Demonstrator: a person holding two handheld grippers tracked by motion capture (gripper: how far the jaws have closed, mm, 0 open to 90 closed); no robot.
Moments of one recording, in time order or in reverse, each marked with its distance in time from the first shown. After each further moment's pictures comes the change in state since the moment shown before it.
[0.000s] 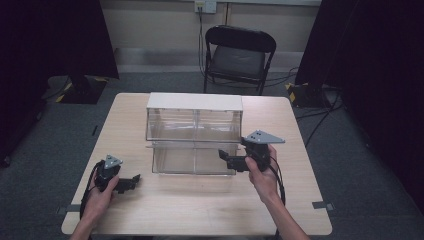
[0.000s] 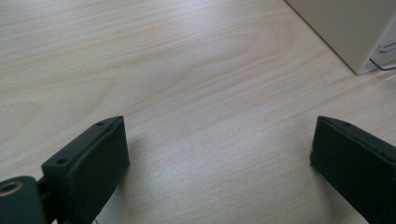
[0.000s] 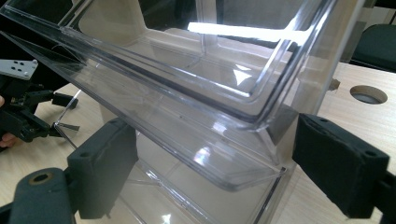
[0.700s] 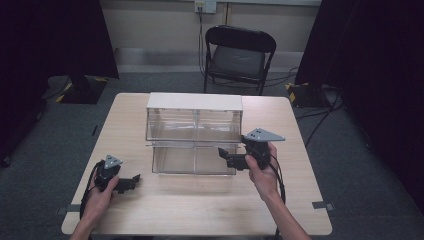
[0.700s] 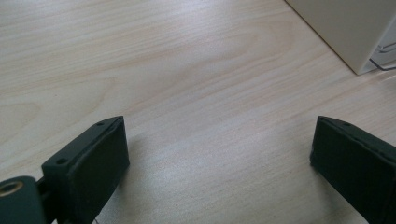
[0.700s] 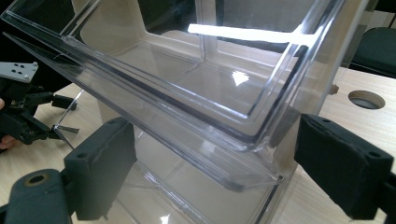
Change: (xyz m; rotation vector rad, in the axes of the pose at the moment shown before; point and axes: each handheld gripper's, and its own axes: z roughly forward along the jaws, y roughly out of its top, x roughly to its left) left arm 0.000 0.000 0.000 0.000 -0.001 -0.003; right arm -0.001 0.006 0.000 -0.001 0.003 -0.006
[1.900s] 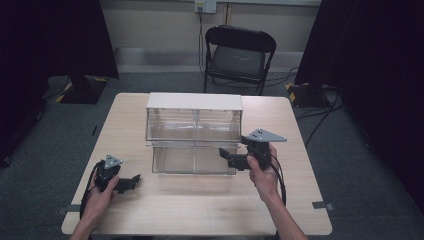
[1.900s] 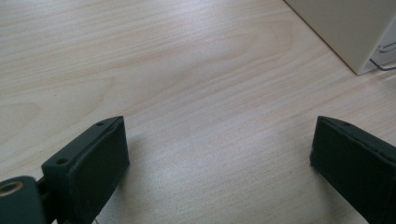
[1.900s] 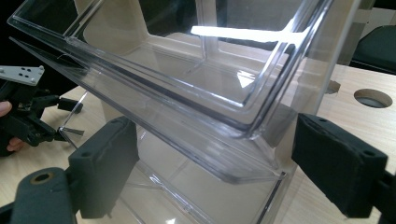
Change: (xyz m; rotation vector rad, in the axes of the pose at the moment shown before) left arm 0.000 0.000 0.000 0.000 0.000 0.002; right arm -0.003 -0.003 -0.001 -0.012 0.020 0.018
